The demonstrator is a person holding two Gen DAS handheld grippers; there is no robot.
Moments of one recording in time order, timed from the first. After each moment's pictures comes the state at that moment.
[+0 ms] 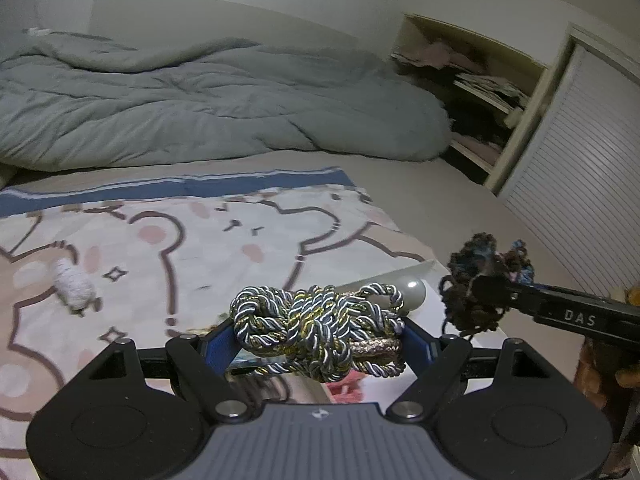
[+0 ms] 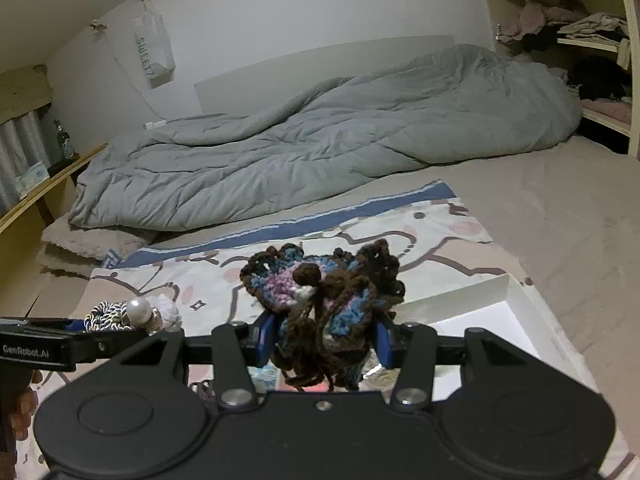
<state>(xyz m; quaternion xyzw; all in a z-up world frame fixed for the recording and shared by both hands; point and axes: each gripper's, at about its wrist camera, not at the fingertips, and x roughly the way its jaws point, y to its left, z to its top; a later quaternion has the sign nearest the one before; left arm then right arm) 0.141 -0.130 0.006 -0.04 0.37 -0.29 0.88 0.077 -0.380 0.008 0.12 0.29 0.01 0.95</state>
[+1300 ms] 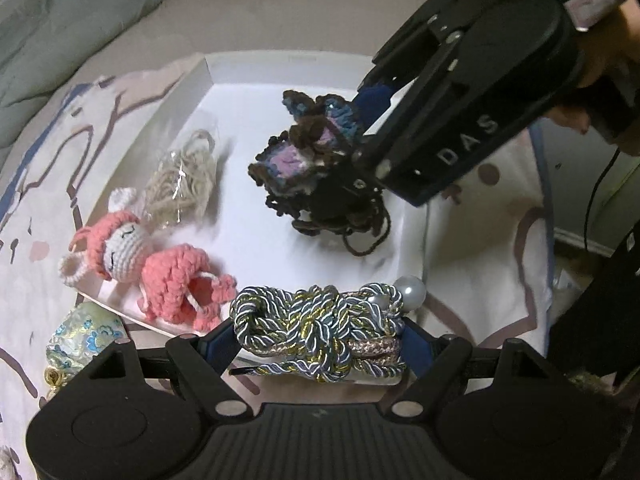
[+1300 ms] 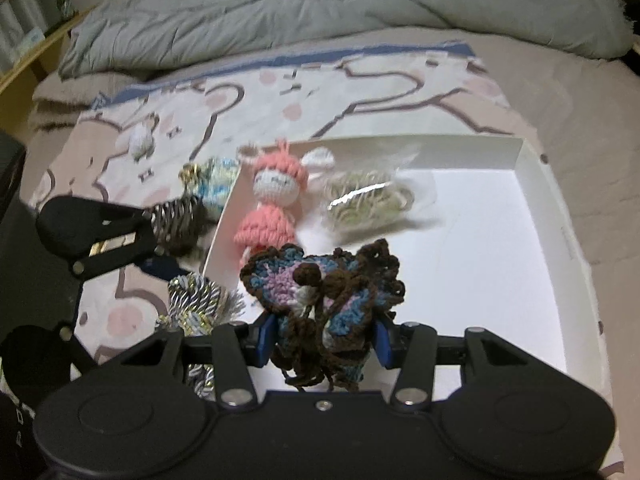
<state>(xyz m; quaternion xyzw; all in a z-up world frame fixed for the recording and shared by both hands) 0.107 -0.262 -0.108 0.33 0.42 -0.53 0.66 0.085 -0.399 -0.075 0.05 0.50 0.07 0.86</state>
